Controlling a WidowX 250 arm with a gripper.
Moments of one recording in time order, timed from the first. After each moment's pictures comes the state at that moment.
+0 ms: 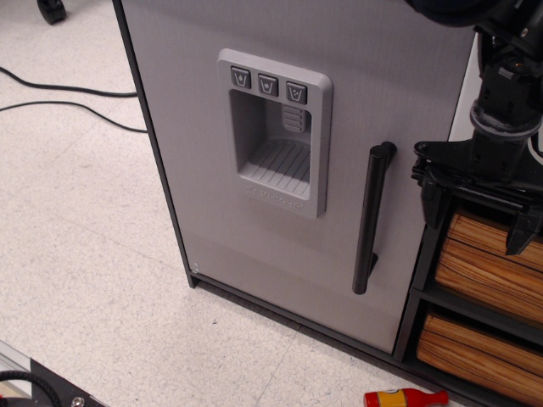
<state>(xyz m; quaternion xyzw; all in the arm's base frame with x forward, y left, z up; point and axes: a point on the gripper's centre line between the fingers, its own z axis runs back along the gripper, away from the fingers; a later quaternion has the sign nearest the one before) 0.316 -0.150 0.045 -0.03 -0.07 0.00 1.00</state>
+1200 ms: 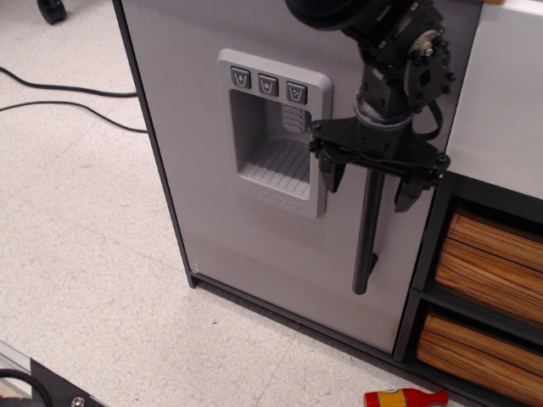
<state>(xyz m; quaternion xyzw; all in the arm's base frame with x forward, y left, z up) 0.328 -0.065 0.038 0.03 -0.16 0.07 0.98</state>
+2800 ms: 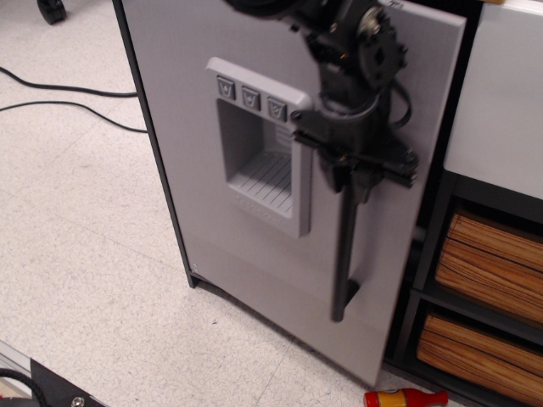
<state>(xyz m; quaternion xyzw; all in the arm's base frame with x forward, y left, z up) 0.310 -0.060 0.038 -0.01 -0.15 -0.04 0.99</state>
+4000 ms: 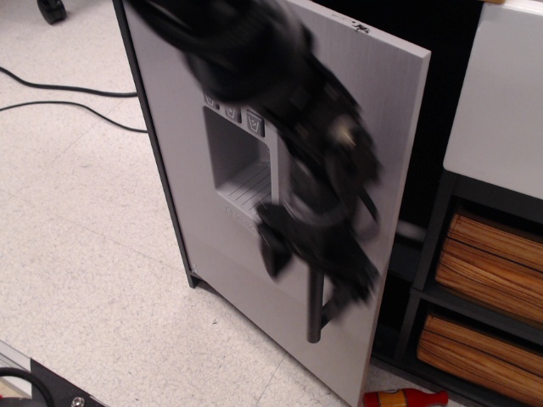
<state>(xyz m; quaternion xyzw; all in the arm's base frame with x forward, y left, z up) 0.239 -0.070 -0.008 0.02 -0.05 -0.10 0.99</state>
